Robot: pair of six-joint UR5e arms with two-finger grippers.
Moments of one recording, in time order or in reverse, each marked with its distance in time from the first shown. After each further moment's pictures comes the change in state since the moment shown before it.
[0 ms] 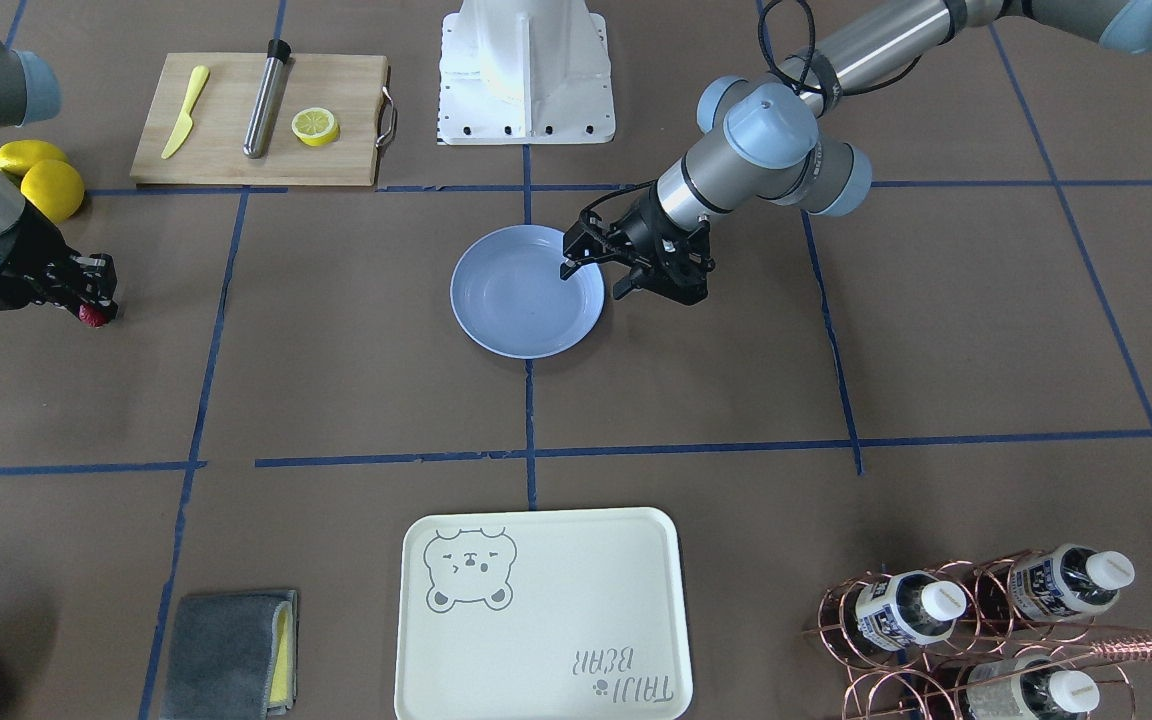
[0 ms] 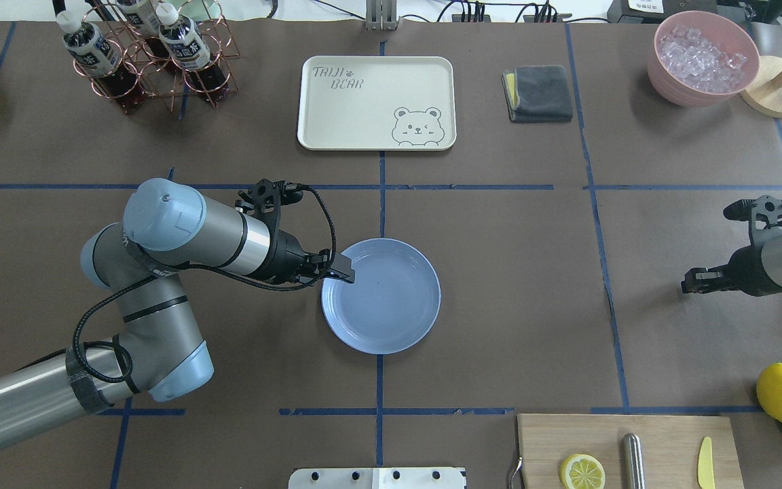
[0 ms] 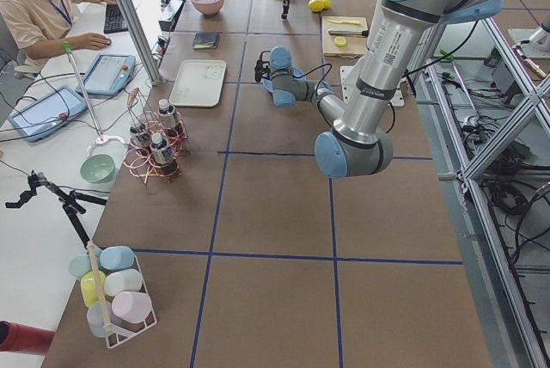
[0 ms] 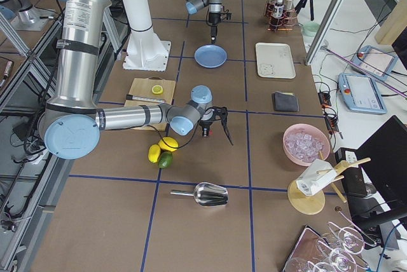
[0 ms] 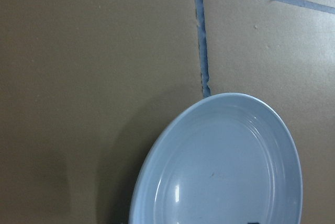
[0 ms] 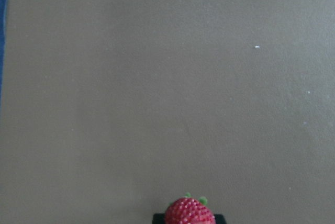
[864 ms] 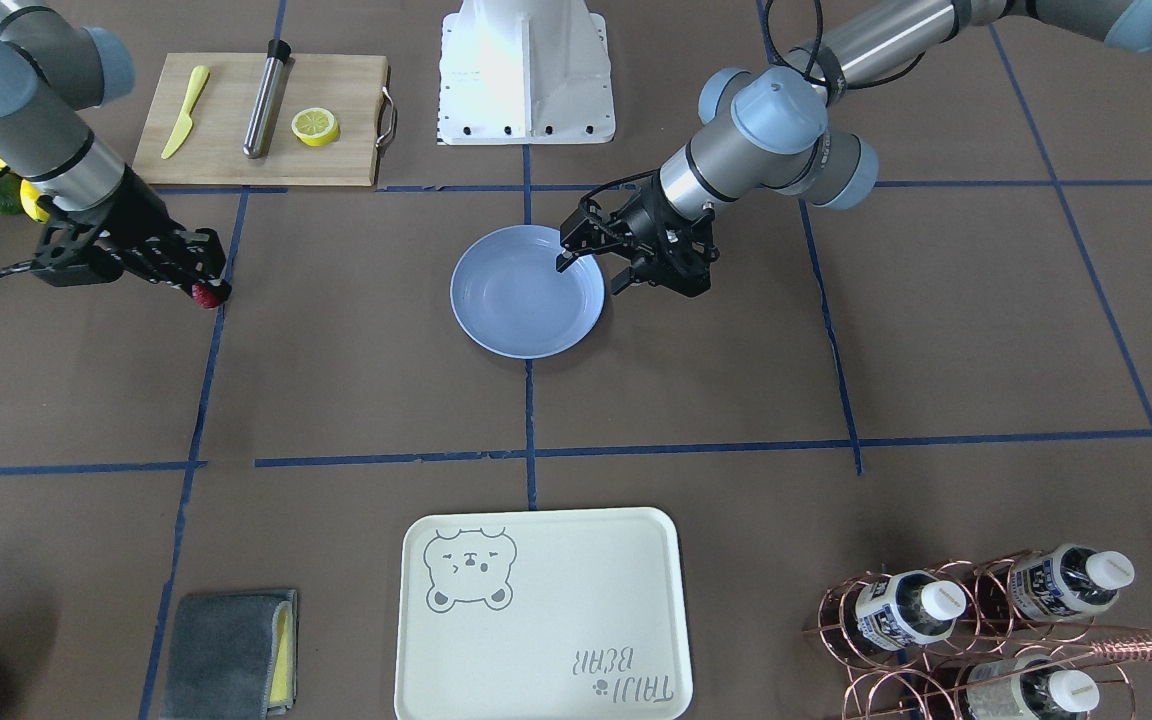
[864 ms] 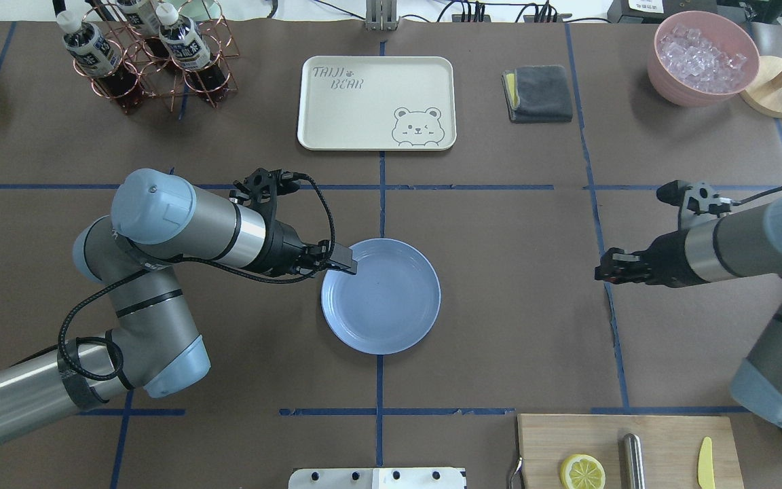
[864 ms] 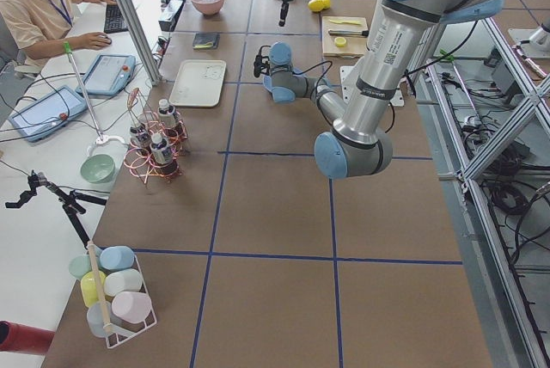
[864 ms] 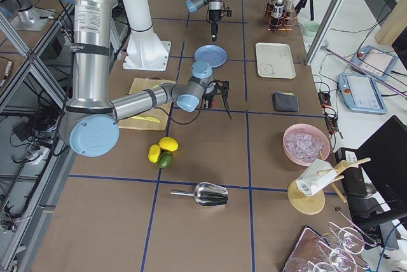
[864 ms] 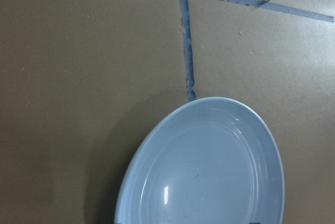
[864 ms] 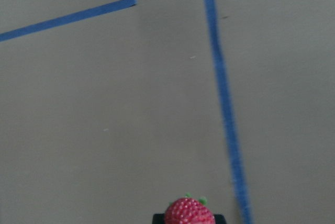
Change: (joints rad) left arm -0.024 0.004 -0.048 0.000 0.000 -0.002; right arm -0.141 0.176 0.123 -0.016 -0.047 0.391
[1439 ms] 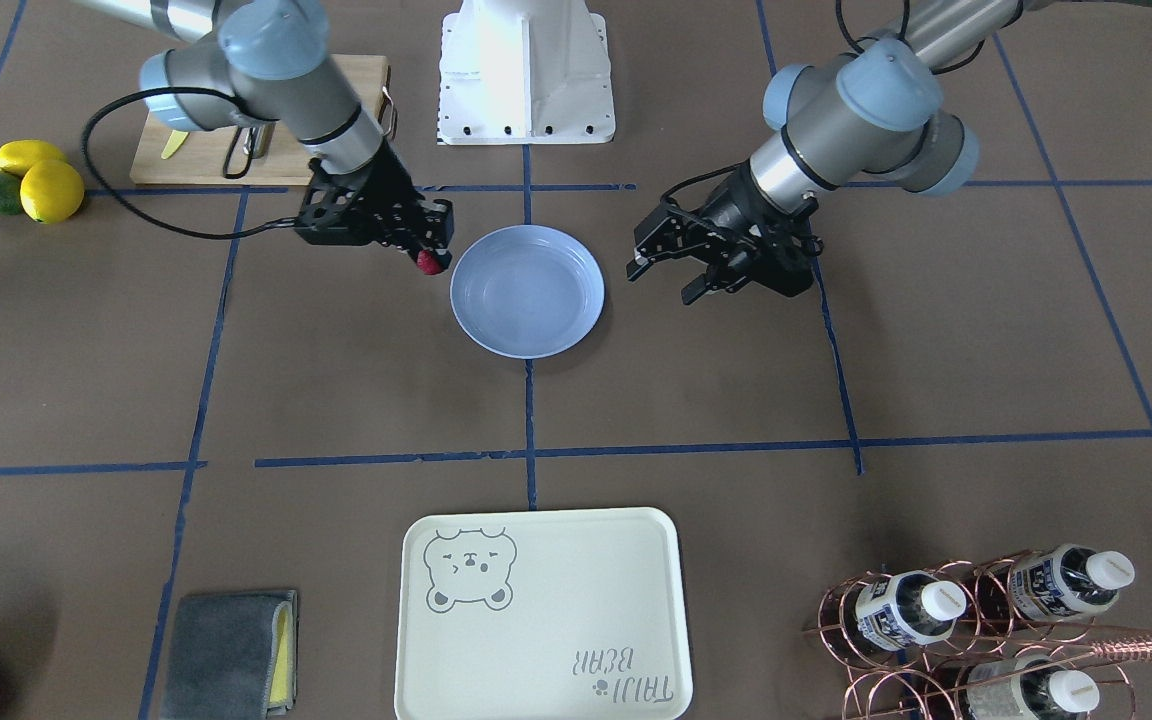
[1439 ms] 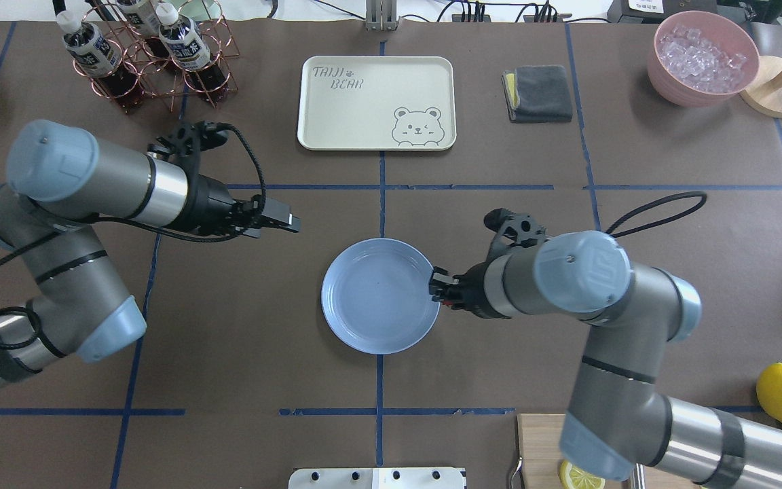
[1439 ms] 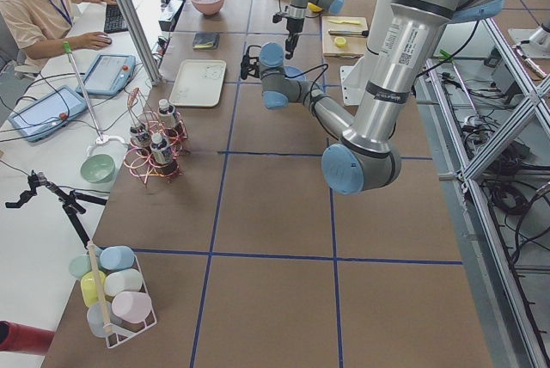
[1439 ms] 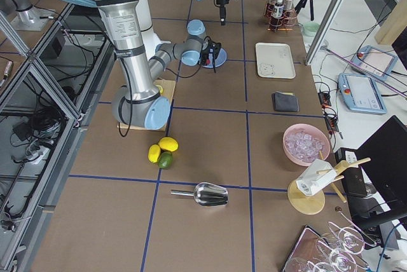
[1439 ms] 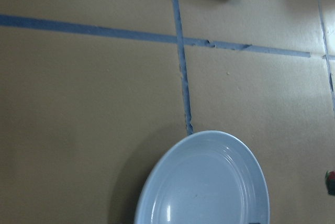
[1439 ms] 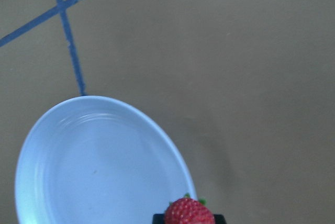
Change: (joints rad) left arm -0.173 0.139 -0.111 0.005 -0.095 0.069; right arm -0.263 0.431 -0.037 -0.322 -0.246 0.323
